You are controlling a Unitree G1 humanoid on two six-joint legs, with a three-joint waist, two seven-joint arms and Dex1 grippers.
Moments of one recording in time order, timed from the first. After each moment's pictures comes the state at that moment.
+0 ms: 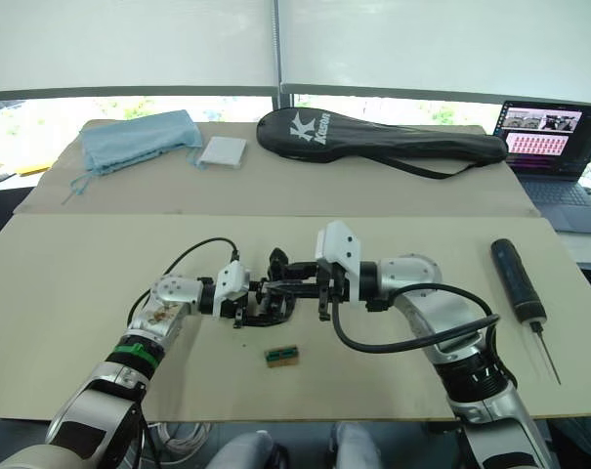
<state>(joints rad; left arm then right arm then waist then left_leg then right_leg) -0.61 0.36 -0.20 0.65 -0.14 -0.24 -1.33 -0.52 -0.50 0.23 -0.22 0.42 0.37 1.03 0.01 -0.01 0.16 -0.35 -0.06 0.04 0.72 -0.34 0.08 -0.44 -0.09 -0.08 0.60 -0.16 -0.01</state>
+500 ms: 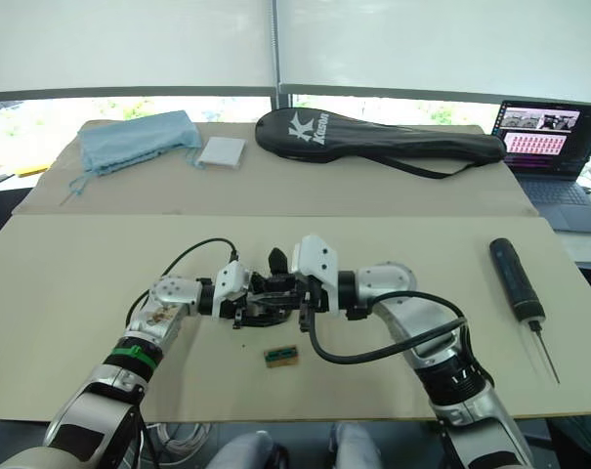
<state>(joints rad) -0.60 0.37 -0.20 0.61 -0.14 -0.19 -1.32 -0.52 -0.44 0.31 -0.22 0.37 0.38 1.02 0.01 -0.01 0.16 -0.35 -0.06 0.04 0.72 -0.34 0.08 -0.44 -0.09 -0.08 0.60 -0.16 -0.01</state>
